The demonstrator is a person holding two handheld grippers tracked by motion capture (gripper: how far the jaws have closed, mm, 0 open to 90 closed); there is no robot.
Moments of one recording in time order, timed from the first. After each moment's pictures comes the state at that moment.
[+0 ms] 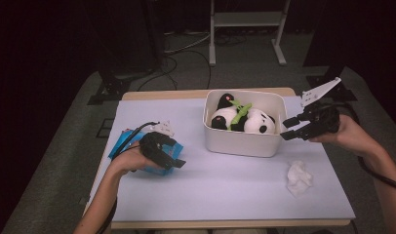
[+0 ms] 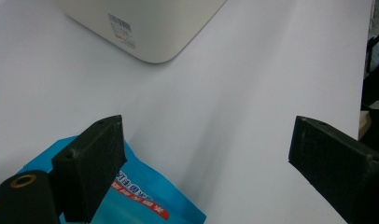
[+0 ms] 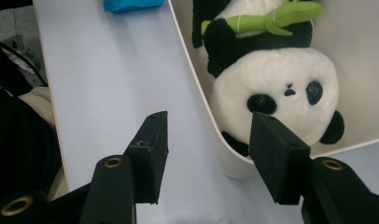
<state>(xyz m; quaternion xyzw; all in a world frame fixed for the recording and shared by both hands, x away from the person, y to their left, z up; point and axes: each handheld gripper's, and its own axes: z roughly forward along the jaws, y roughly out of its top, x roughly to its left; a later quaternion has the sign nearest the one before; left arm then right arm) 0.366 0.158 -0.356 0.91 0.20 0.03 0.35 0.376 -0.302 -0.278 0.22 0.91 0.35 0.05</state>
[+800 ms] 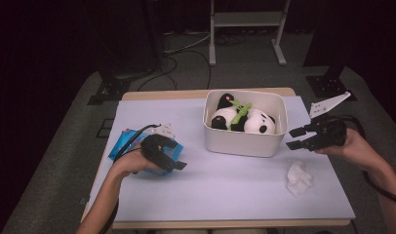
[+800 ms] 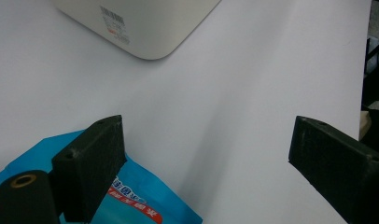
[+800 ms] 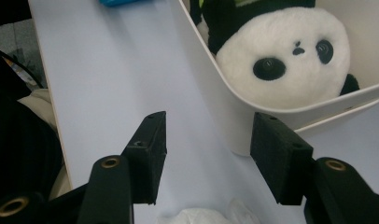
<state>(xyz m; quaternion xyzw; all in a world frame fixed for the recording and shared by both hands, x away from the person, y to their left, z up) 0.364 0.157 -0.364 0.91 0.20 0.03 0.35 0.358 -0.324 -0.307 0.25 0.90 0.36 0.04</state>
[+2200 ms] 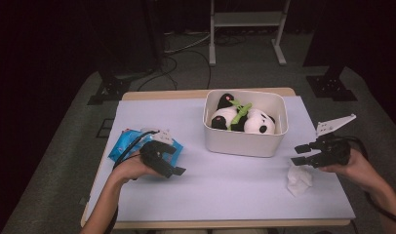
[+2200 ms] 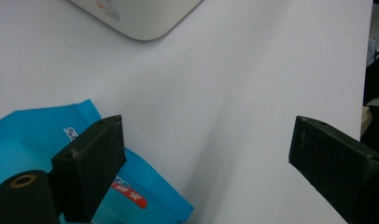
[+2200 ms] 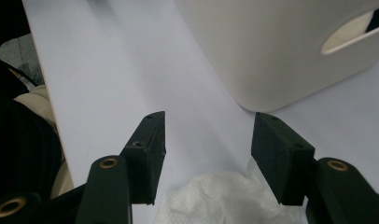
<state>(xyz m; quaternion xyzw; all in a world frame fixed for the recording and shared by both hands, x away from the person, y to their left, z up) 0.355 0.163 -0.384 0.91 0.21 0.02 0.35 0.336 -0.349 -0.360 0.29 0.88 0.38 0.02</state>
